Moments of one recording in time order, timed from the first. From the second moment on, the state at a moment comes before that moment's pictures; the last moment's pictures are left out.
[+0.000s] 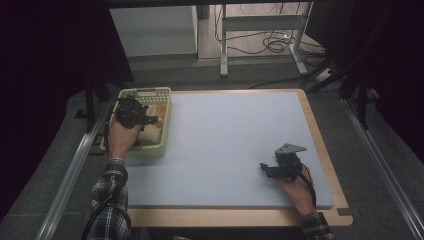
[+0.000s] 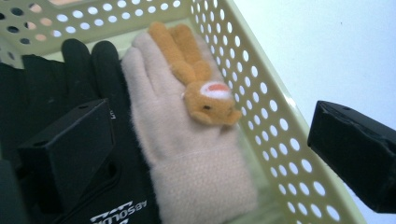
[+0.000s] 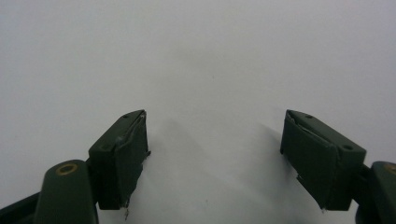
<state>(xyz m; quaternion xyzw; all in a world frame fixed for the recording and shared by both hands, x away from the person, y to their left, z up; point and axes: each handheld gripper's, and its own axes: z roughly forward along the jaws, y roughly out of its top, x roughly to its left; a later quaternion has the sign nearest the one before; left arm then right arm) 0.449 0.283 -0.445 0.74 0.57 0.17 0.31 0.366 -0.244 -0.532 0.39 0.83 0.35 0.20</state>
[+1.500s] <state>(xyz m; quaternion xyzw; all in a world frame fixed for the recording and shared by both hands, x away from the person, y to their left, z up) 0.381 0.267 -0.436 0.76 0.49 0.19 0.39 0.366 -0.244 -0.532 0.39 0.83 0.35 0.20</state>
